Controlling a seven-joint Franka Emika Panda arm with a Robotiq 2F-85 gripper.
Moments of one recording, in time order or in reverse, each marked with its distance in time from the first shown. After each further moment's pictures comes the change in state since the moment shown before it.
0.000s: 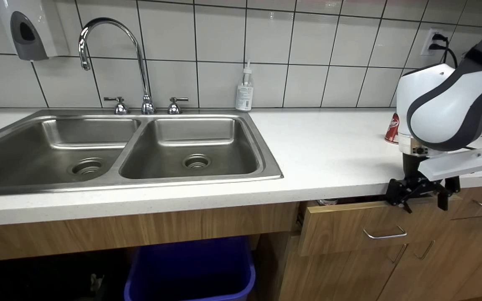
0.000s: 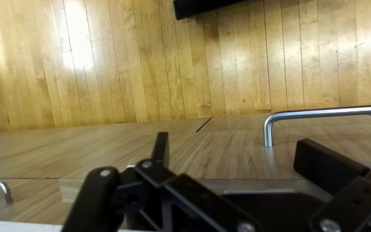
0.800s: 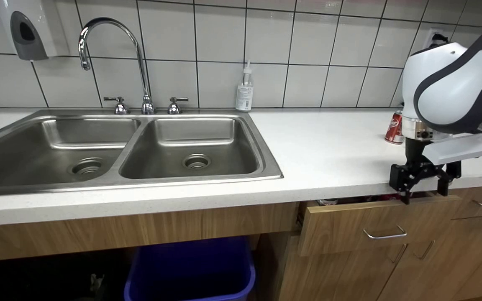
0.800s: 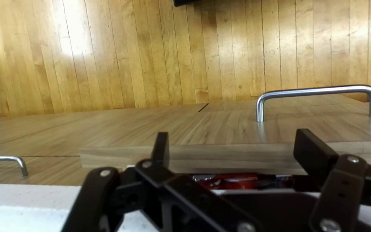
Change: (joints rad) arm 0.001 -0.090 0.002 -0.022 -0.009 -0.013 -0.014
